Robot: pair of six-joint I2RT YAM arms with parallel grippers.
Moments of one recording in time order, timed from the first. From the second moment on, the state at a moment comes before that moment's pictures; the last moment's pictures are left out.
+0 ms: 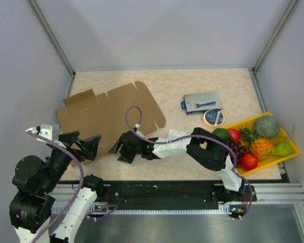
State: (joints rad) left arm -0.24 0.39 1.27 -0.95 0.09 -0.26; right arm 1.21 2.08 1.34 0.10 0.02 1.61
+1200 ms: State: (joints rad) left arm -0.24 0.40 0.91 -1.21 -0.14 -1.06; right arm 1.04 1.96 1.23 0.20 -0.08 1.58
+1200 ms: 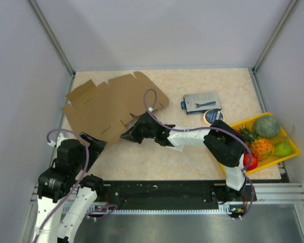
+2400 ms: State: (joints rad) left arm -0.24 0.31 0.45 -0.60 -0.13 -1.38; right arm 0.92 1.75 1.02 0.39 -0.26 1.73
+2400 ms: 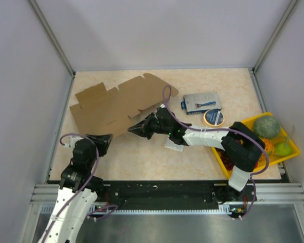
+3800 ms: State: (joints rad) left arm -0.24 0.69 1.43 -0.65 0.86 -0.36; right arm 0.89 0.97 1.47 -0.60 -0.03 0.02
